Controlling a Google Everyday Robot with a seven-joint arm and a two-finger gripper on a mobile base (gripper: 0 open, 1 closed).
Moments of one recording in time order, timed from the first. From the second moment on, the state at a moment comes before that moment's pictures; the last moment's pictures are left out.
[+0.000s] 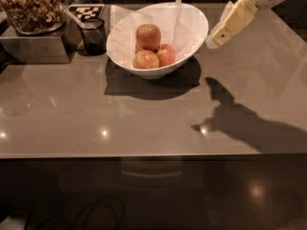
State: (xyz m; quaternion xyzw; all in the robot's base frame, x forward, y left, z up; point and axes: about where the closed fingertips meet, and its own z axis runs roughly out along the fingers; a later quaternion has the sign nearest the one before) arm 0.600 -0.155 1.034 -0.56 0.72 0.08 0.39
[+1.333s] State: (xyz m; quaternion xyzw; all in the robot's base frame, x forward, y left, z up) arm 0.648 -0.037 1.017 -0.64 0.64 0.17 0.39
